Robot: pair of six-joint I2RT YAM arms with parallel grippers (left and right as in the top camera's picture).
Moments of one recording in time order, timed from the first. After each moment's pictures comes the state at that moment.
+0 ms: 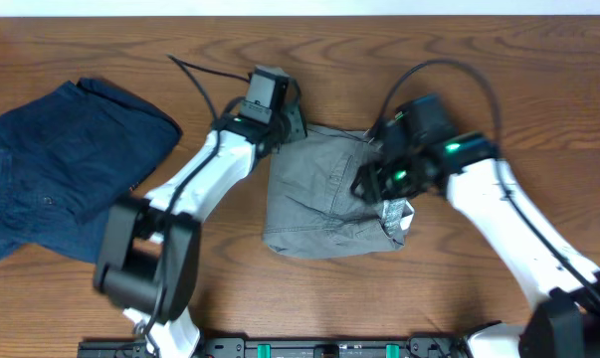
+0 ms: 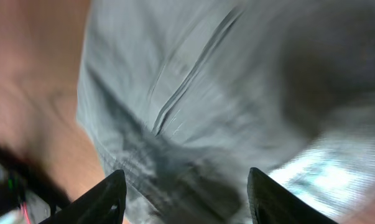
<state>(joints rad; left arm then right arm) -0.39 1.87 1.25 -0.31 0.11 -0.58 0.38 1.56 1.13 -0.86 -0.40 0.17</state>
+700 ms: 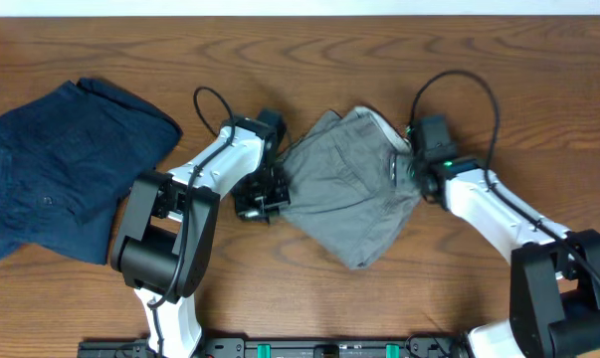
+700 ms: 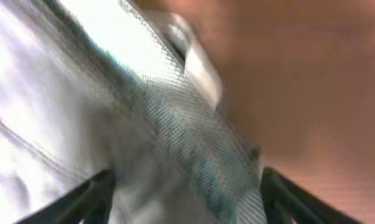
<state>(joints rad) -0.39 1.98 1.27 -1.13 0.27 -0.58 0.26 1.66 0.90 -0.32 0.13 0.24</state>
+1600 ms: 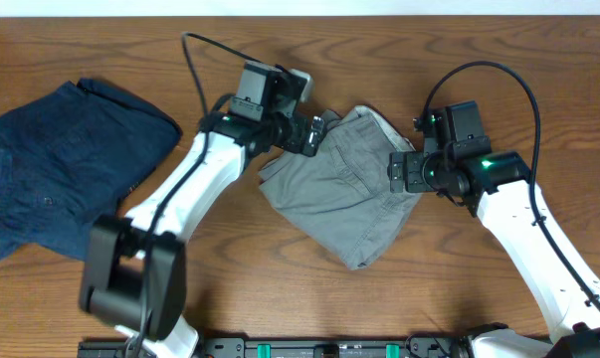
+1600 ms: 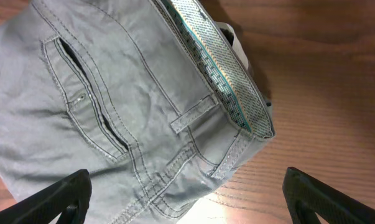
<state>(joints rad) -0.37 1.80 1.26 -0.40 0.33 -0.03 0.25 1.41 1.04 -0.75 -0.06 0.21</state>
